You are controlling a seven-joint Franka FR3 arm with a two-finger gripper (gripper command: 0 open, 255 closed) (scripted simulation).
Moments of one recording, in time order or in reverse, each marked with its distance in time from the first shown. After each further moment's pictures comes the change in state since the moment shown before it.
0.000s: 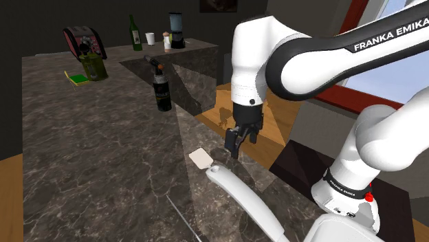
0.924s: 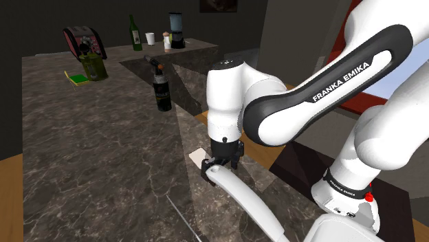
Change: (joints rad) arm -0.066 0.304 0.212 0.046 -0.101 0.291 0.267
